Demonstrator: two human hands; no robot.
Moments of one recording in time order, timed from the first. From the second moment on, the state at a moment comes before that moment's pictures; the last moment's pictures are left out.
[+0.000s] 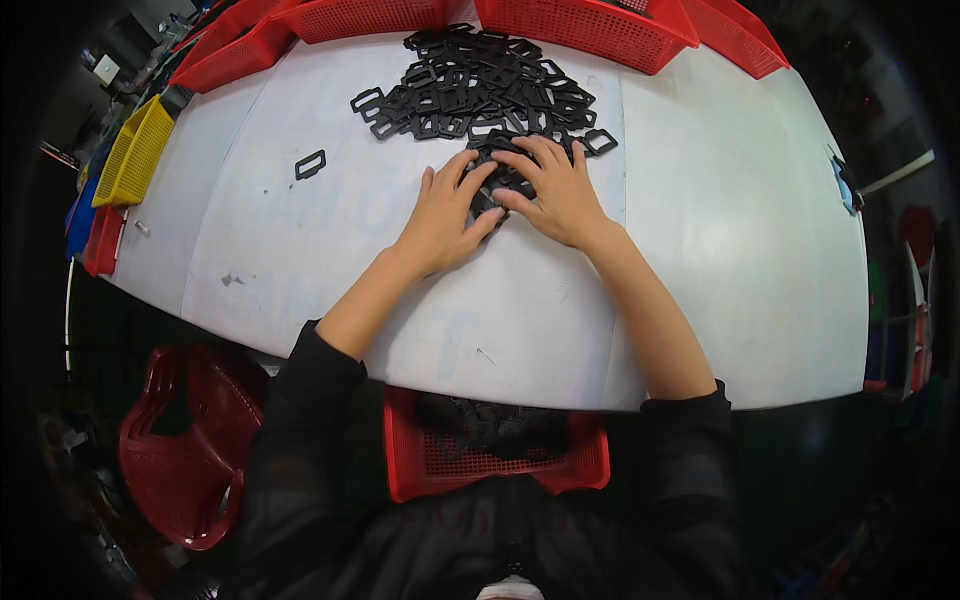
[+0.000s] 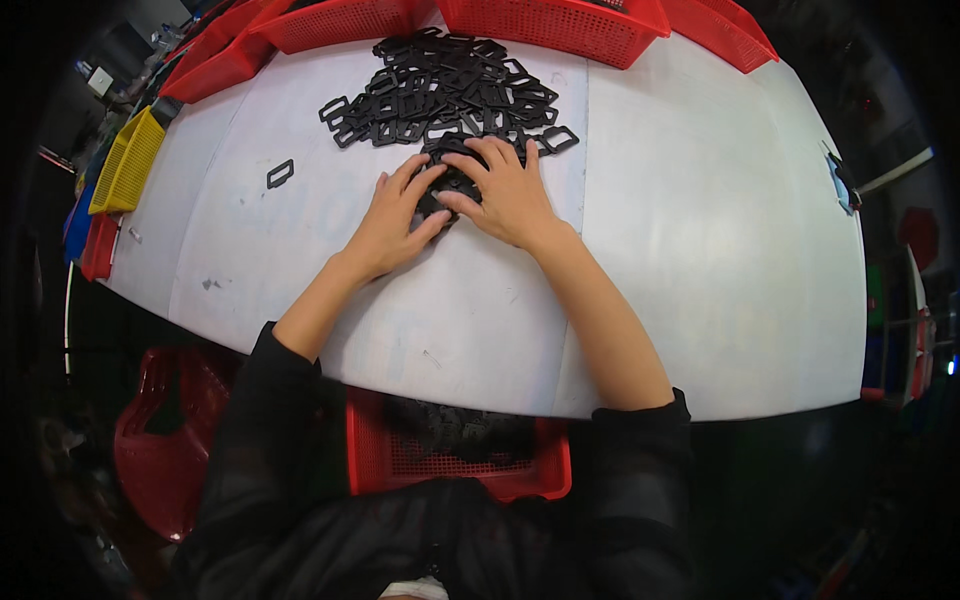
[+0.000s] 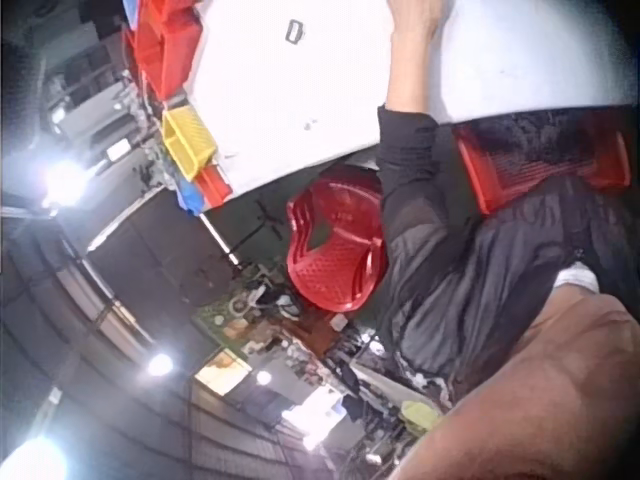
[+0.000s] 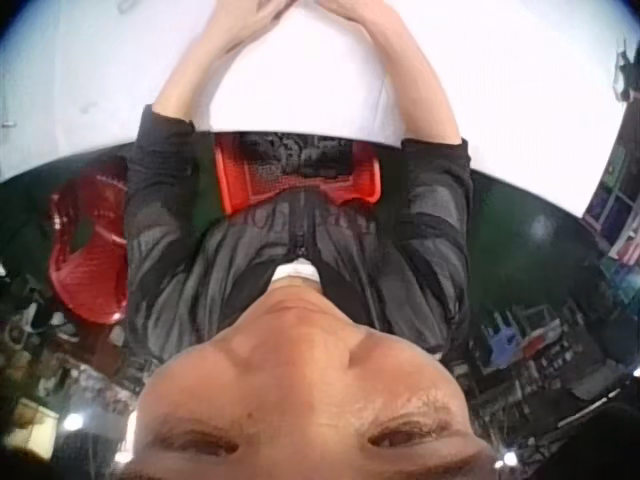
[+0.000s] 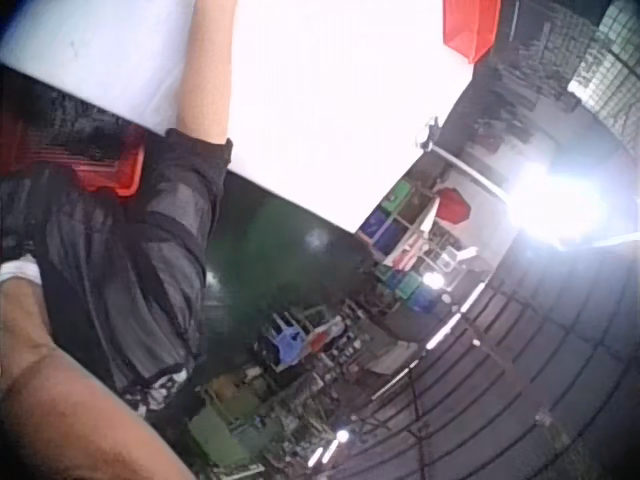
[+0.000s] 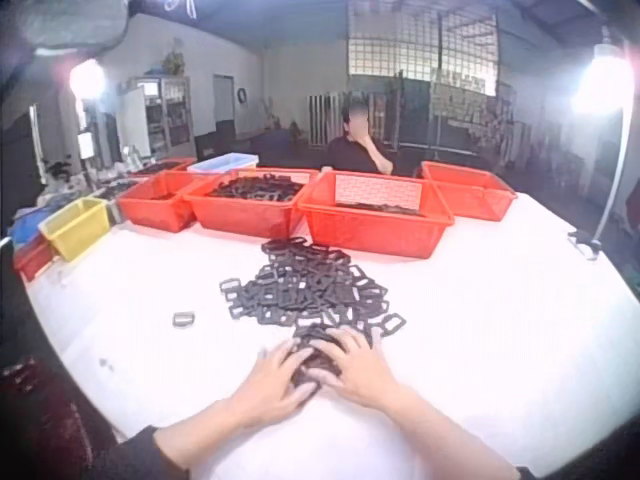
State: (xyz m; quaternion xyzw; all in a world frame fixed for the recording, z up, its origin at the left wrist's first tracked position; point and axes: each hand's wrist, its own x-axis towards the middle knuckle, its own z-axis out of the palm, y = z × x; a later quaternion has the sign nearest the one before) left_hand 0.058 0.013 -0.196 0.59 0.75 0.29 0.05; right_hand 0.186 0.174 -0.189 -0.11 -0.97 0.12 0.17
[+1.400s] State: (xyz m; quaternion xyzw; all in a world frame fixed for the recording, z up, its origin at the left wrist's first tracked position) left_hand 0.138 -0.052 -0.184 0.59 0.77 0.24 -0.10; right_hand 0.300 0.111 -0.151 -0.22 -0.94 0.23 0.15
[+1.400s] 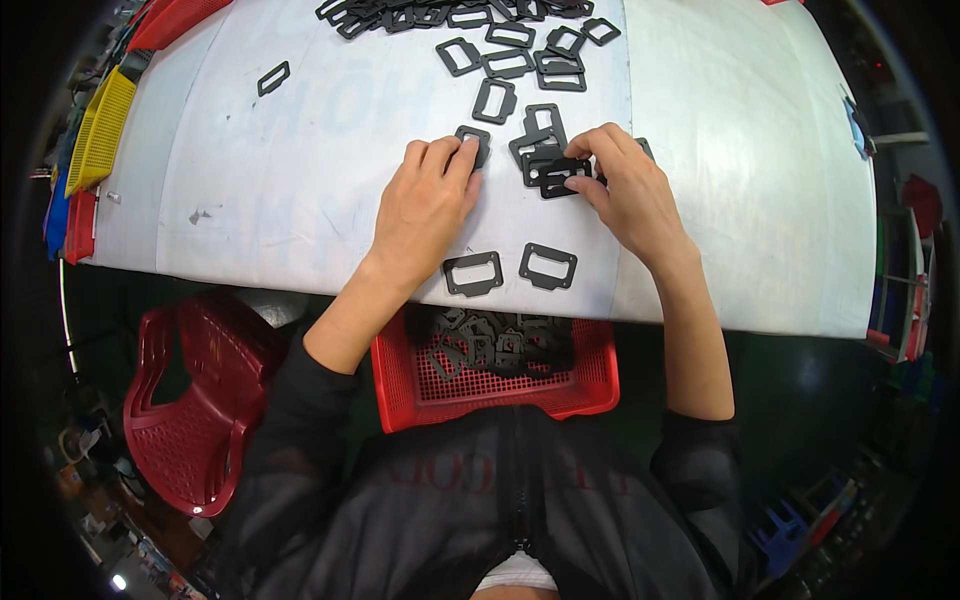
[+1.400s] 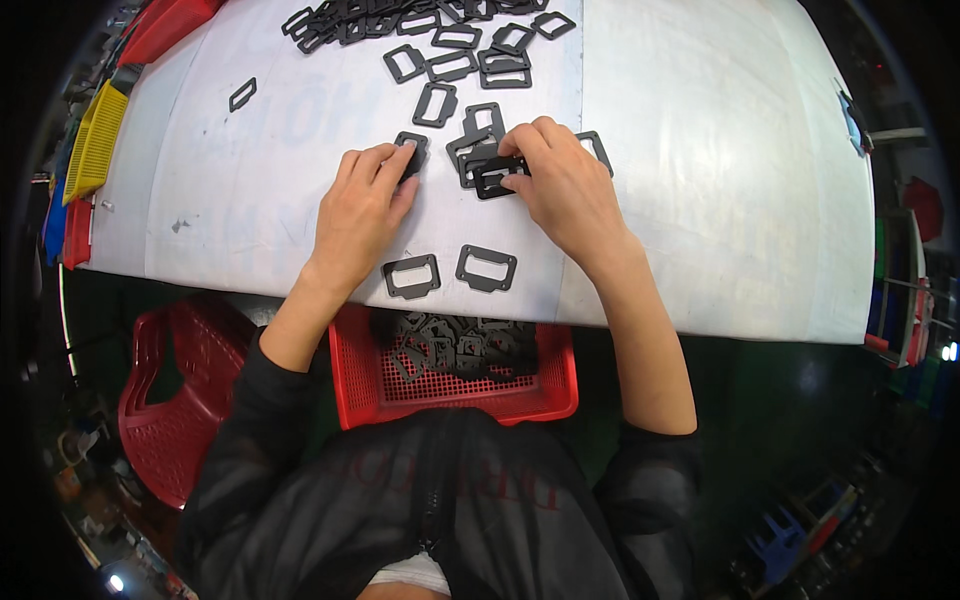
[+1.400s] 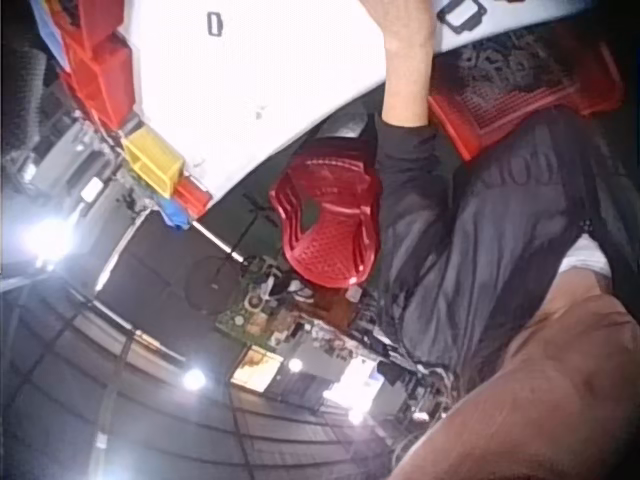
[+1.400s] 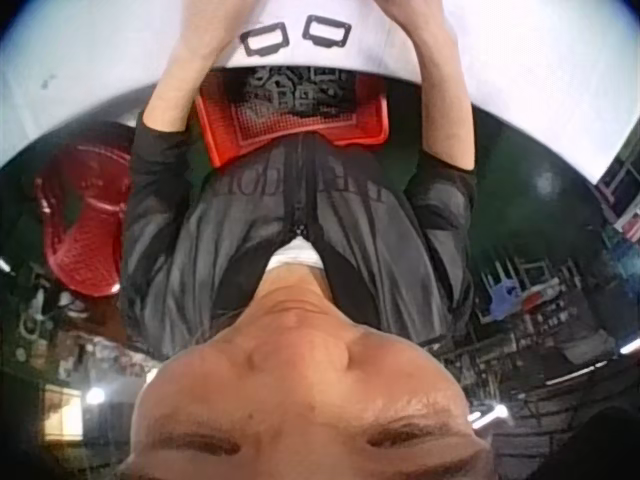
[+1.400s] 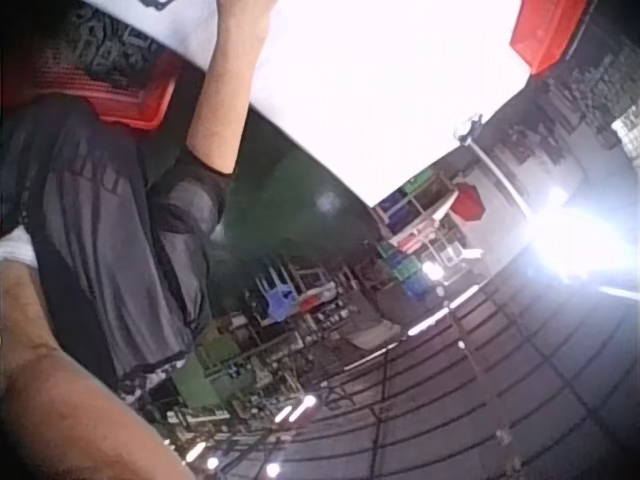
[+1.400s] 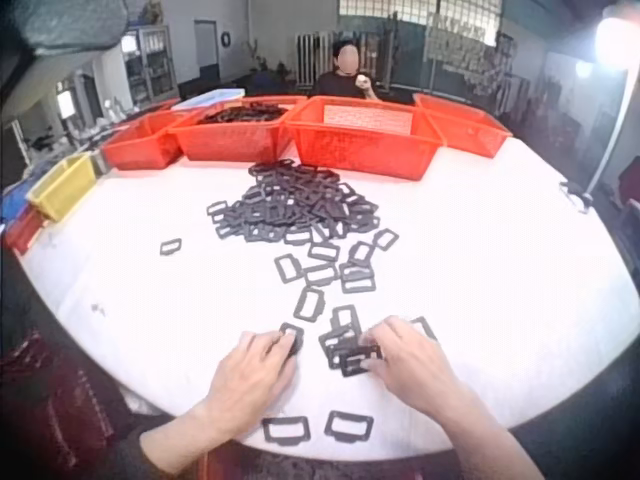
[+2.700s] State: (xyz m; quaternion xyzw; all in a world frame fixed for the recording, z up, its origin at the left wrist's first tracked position) left_hand 0.039 0.015 -0.190 0.56 0.77 0.28 -0.11; right_hand 0.257 0.099 -0.149 -0.17 -0.94 0.24 0.18
